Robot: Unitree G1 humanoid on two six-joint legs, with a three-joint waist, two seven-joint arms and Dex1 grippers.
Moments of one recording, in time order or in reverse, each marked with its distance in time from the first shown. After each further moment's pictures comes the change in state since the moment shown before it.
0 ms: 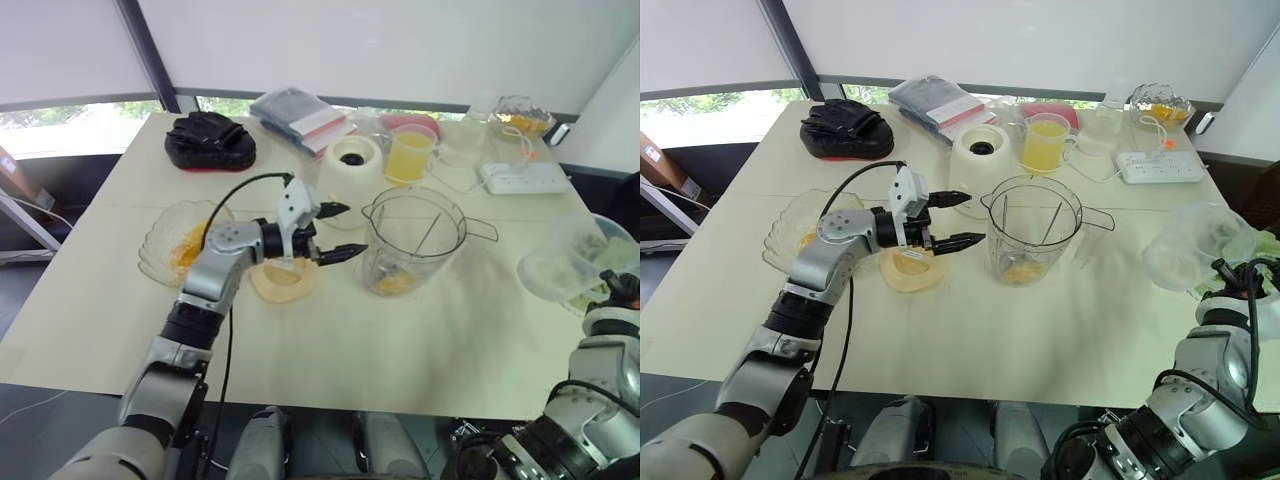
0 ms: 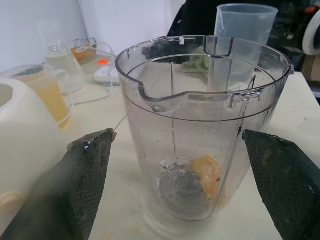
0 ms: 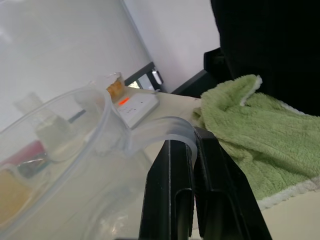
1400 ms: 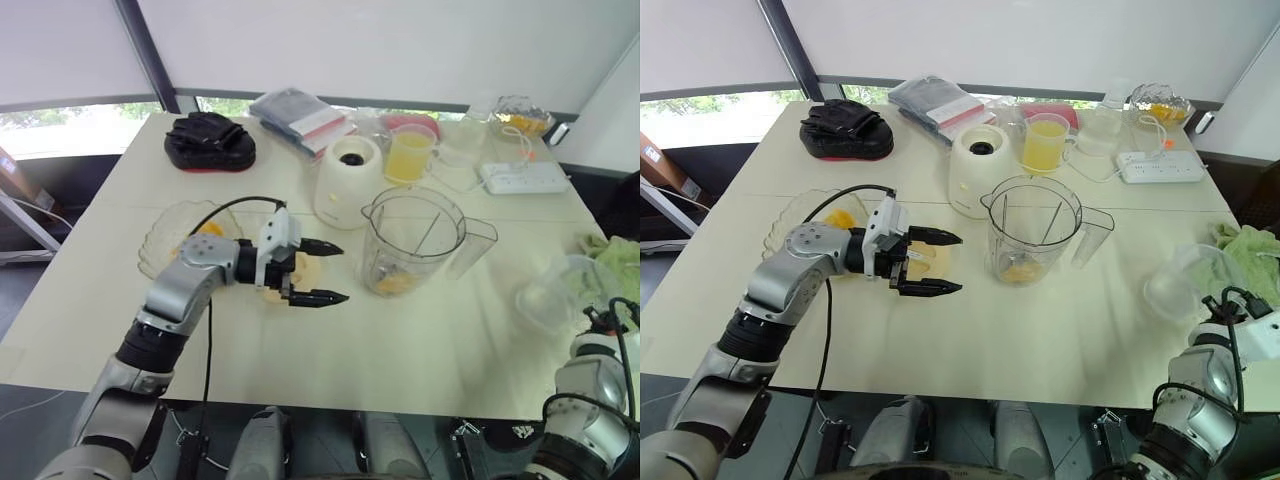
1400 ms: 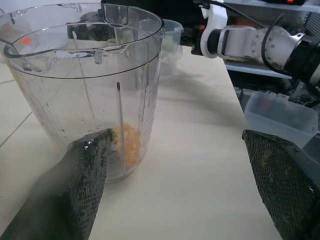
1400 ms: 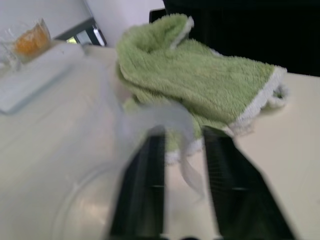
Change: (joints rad) left arm 0.115 0.193 -0.050 -0.231 -0.131 0.143 -0.218; right arm 0.192 -0.189 0.199 0.386 0.100 -0.262 -0.155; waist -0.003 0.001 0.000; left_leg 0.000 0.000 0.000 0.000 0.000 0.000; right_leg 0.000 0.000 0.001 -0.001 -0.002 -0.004
